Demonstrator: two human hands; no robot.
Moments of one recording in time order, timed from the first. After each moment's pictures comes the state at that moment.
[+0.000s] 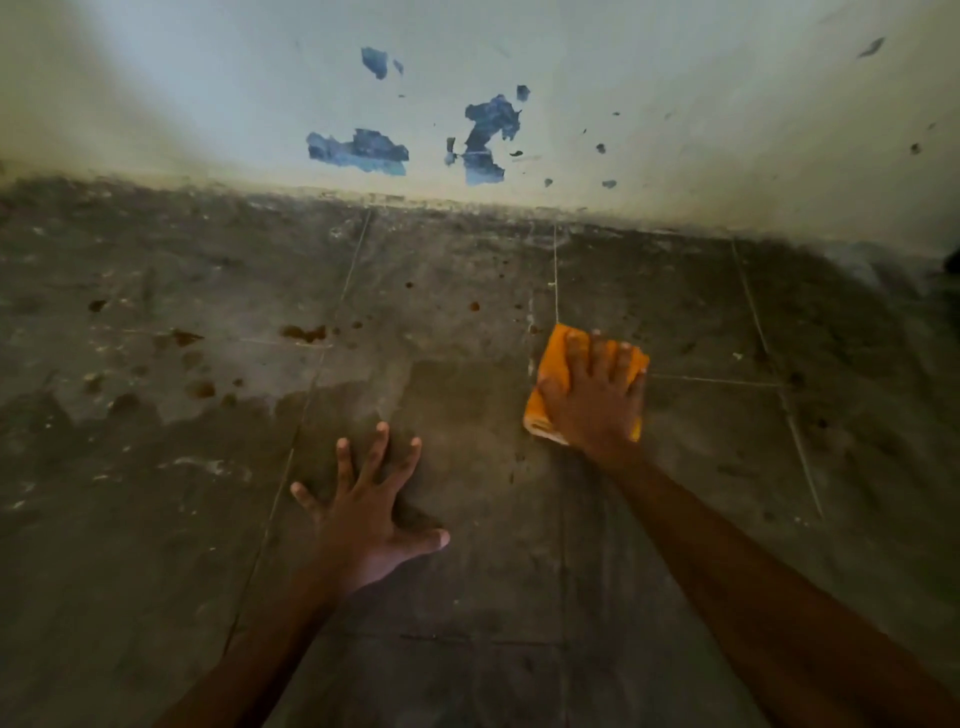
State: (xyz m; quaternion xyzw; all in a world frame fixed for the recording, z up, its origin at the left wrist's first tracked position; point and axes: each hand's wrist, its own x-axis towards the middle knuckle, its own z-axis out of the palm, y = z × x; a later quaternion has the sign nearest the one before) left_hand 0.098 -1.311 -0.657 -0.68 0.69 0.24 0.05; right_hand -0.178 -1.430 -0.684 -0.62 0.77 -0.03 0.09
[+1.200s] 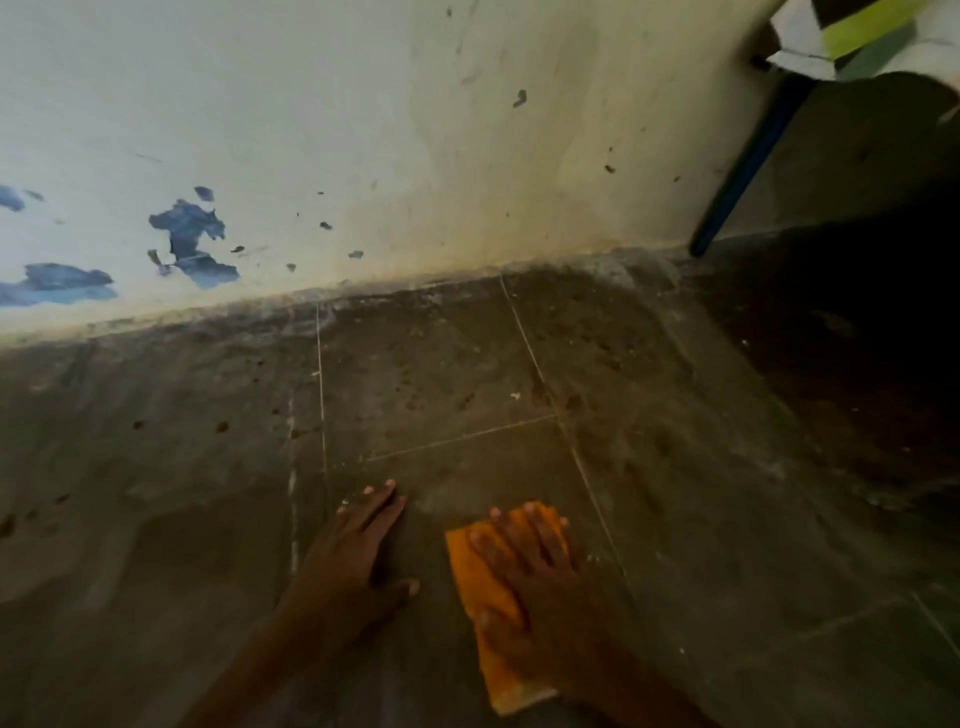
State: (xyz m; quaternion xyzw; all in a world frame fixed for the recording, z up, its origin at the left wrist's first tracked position) left_hand -0.118 -1.396 -0.668 -0.46 0.86 0.23 0.03; right_hand -0.352 -1.266 -0.693 -0.73 0.67 -0.10 0.10
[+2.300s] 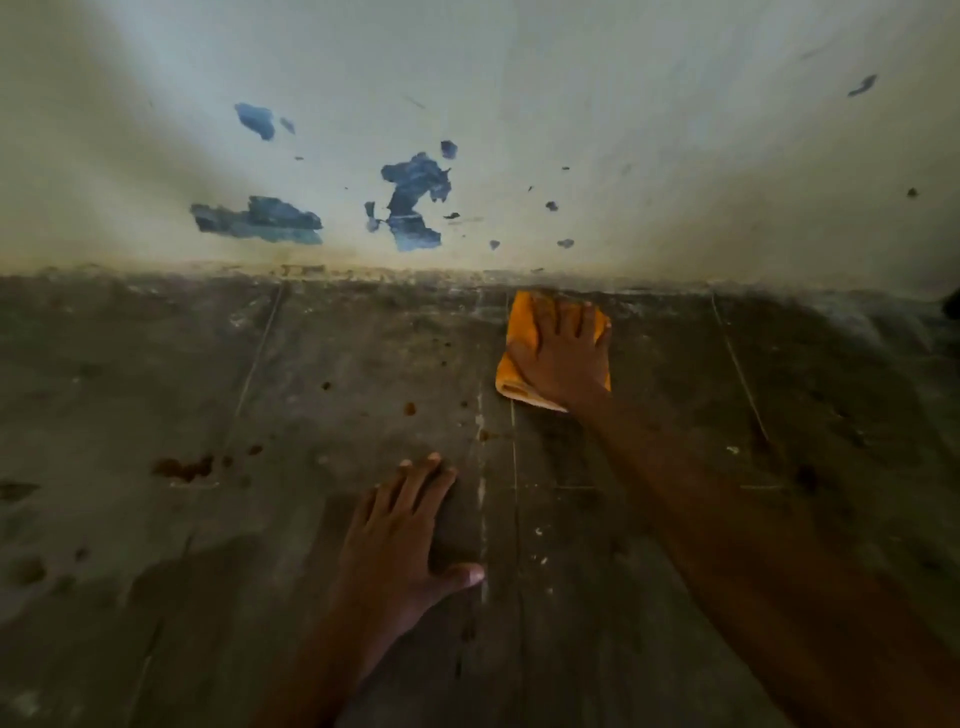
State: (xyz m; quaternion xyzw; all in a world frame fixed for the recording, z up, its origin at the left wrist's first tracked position) left_hand -0.006 -1.452 -0.659 -0.59 0.79 0.19 -0.04; right_hand -0.235 -1.632 -0.680 -0.65 0.75 -0.04 0.10
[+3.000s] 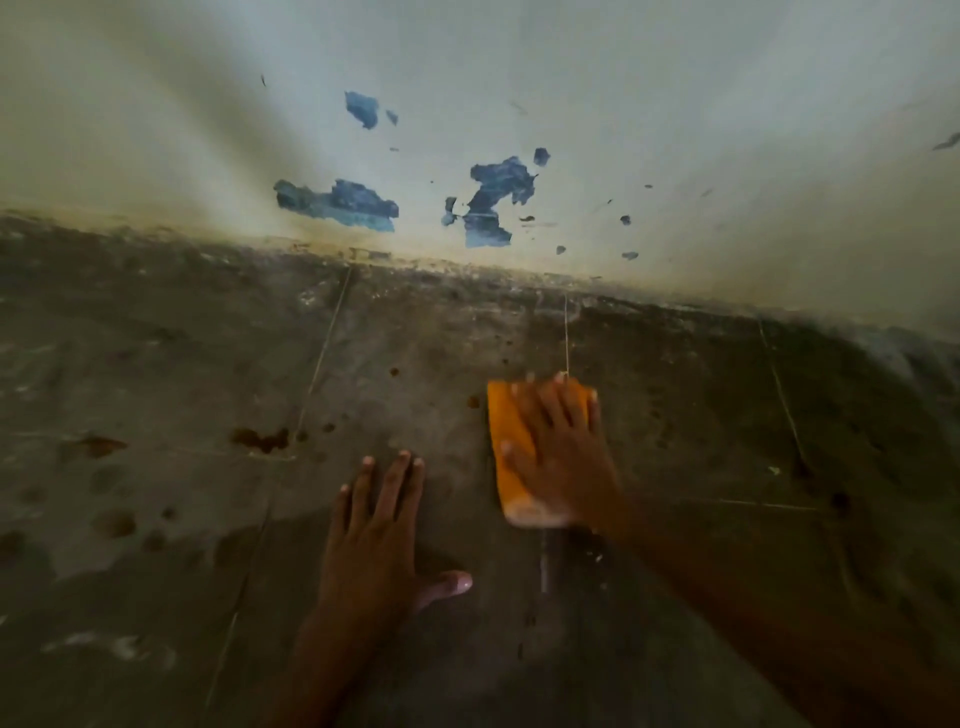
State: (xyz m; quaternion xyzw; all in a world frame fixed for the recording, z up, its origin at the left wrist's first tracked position) left_hand 0.069 -1.437 -0.657 -0.65 0.74 0.19 -0.01; right_hand -0.166 -1.524 -0.673 -0.78 0.62 -0.03 0.06
